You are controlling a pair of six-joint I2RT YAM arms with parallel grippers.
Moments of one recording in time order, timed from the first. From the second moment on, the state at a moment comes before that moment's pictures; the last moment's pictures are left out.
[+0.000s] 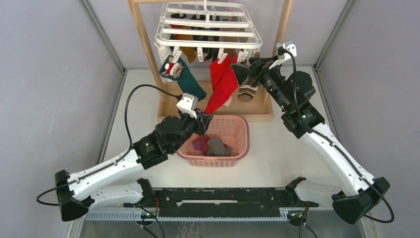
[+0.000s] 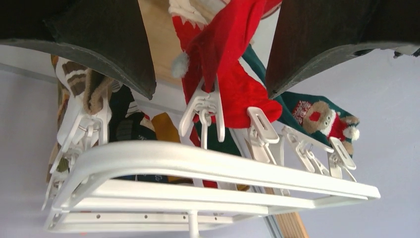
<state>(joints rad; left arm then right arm) -1.02 0.98 0.90 -0.04 -0.41 -0.31 0.55 1.13 1.27 0.06 -0.06 0.31</state>
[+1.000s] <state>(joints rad) -1.02 0.98 0.90 -0.04 -0.40 -0.30 0.52 1.21 1.28 0.21 -0.03 0.33</state>
